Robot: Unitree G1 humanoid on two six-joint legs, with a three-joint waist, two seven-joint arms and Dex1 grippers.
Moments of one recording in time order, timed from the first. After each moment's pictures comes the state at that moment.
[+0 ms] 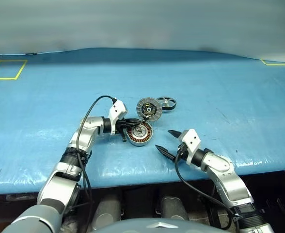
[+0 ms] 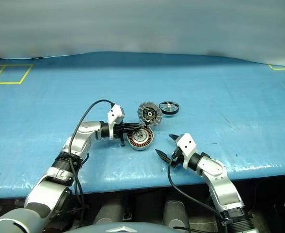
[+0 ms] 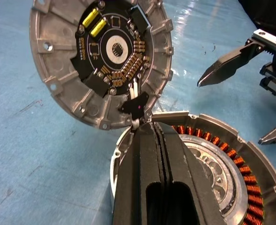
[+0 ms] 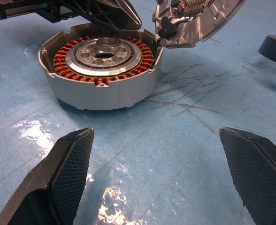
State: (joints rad) left arm -0.58 0.31 -0.17 0.51 -0.16 0.14 -1.08; right arm 0.02 -0.42 0.12 -0.10 0.20 0.13 0.68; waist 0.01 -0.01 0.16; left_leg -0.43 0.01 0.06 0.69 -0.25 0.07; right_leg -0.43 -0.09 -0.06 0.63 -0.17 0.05
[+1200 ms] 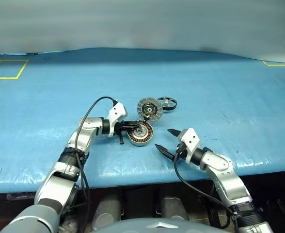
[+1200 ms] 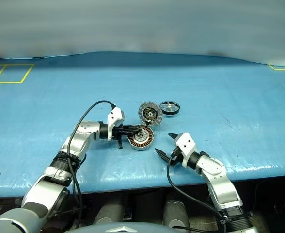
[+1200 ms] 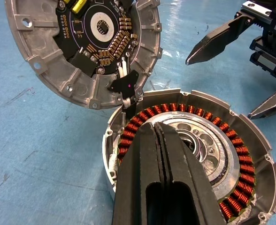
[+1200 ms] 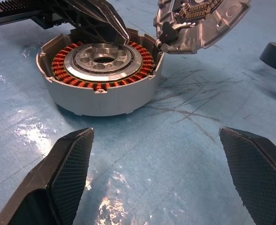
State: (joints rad) left arm -0.58 0.33 -0.20 0.52 -0.14 0.10 -1.11; right arm 0.00 -0.41 0.12 -0.08 0.18 0.12 0.68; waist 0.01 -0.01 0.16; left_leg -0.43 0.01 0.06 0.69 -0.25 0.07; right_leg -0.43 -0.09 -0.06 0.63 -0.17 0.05
